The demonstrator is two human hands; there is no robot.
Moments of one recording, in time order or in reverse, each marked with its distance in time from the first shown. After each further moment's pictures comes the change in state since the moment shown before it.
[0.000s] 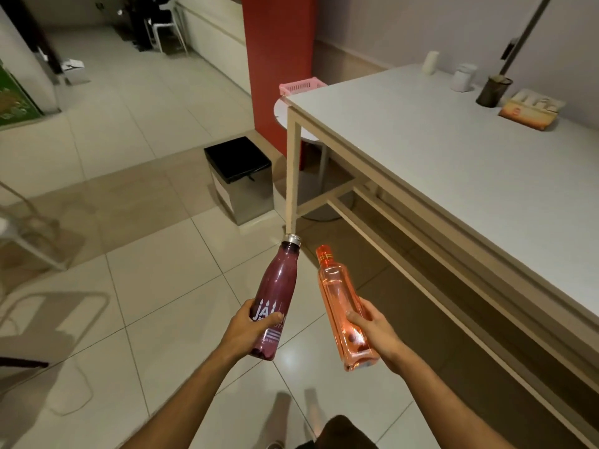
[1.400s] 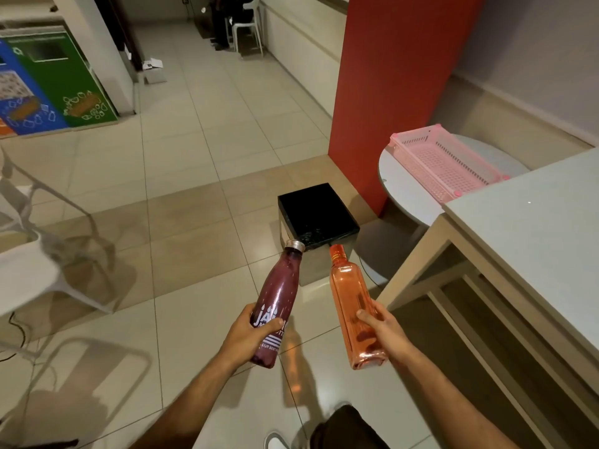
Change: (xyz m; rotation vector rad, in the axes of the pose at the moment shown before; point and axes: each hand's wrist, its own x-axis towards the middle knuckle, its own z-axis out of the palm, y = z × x) left_hand 0.447 0.150 -0.374 -0.154 0.189 -0.046; right_hand 0.529 -0.337 0.231 -0.040 -0.165 0.027
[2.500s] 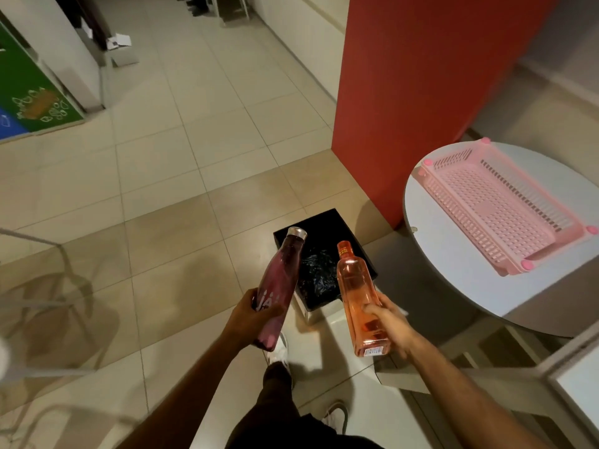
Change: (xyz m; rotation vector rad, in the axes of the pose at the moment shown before) left_hand 0.389 0.174 -0.021 0.250 -0.010 -0.099; right_hand 0.346 -0.202 -0.049 0.047 0.066 0.243
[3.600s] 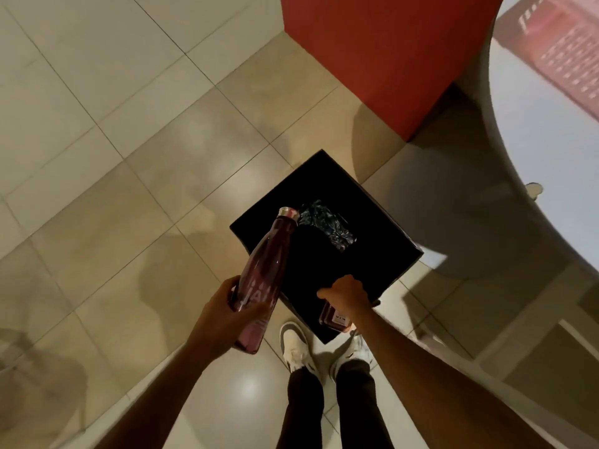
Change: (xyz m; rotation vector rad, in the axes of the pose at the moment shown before) left_hand 0.362 -0.066 0.035 0.321 -0.228 -0.078; right_hand 0.441 0.067 0.093 -0.477 0.192 0.334
